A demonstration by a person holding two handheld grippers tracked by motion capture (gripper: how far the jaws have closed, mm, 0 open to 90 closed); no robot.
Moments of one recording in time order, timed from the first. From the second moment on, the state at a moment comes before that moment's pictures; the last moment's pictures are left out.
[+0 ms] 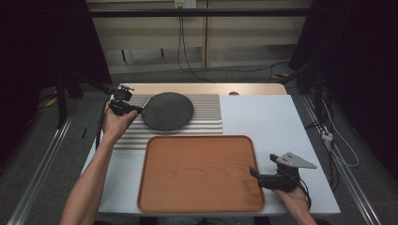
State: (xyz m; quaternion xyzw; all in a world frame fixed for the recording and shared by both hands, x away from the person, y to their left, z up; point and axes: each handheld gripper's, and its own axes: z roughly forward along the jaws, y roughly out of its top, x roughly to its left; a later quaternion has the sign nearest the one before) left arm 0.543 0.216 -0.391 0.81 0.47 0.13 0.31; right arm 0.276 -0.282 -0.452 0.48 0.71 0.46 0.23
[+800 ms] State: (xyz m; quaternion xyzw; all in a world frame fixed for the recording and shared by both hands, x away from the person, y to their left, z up) left arm 0.499 0.187 -0.375 0.84 0.40 0.14 0.33; right arm 0.275 -0.281 -0.451 0.48 0.71 0.46 0.23
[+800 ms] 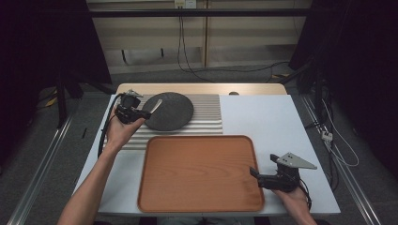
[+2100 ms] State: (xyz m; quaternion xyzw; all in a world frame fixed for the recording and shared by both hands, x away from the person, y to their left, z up) left arm 0.423 0.160 -0.387 0.86 0.38 0.11 0.33; right arm 0.275 -0.281 -0.452 0.48 0.71 0.46 0.23
